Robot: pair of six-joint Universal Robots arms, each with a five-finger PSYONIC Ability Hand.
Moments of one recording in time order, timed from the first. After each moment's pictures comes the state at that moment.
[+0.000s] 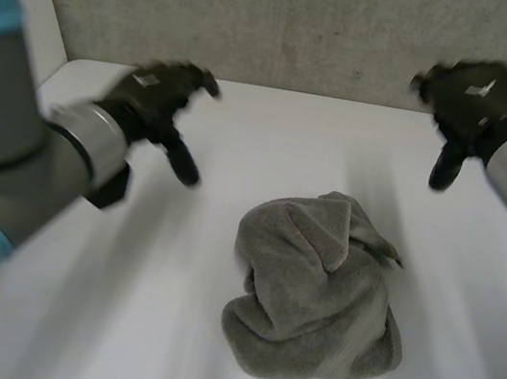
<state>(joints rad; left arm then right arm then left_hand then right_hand) 4.19 -1.87 -1.30 2.99 -1.53 3.04 1.93 -1.34 1.23 0.24 1.48 2.61 0.26 0.25 0.25 0.25 0.06 0.23 0.25 0.25 0.26 0.07</state>
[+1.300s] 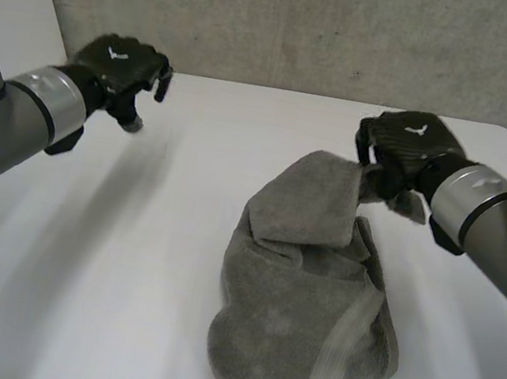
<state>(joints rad) 4.43 -1.98 -1.21 3.02 -1.27 3.44 1.96 -1.23 1.30 0.16 1.32 2.86 0.68 0.68 0.67 0.68 0.50 1.31 1.31 1.33 1.34 1.15</state>
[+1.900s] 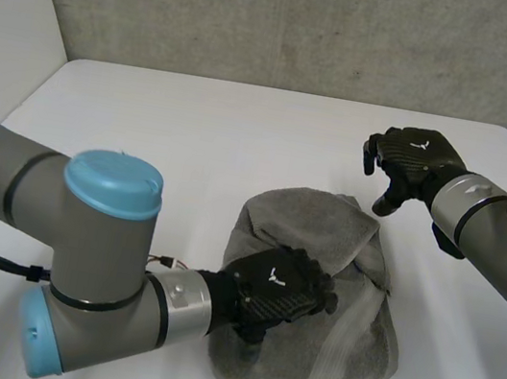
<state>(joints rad) 4.02 -2.13 -1.46 3.10 -1.02 3.56 1.91 -1.13 1.25 0.16 1.33 2.83 0.29 0.28 0.28 0.29 0.08 0.70 0.72 0.71 0.71 0.50</state>
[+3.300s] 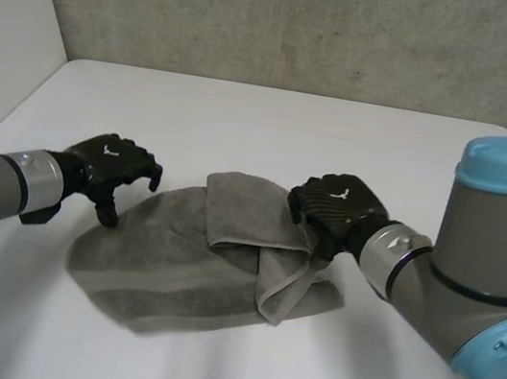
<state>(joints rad) 4.60 -2.08 -1.42 2.94 -1.01 3.70 2.10 -1.12 1.39 0.12 1.33 2.79 0.48 0.48 0.49 0.49 0.28 0.66 0.69 0.67 0.67 0.47</state>
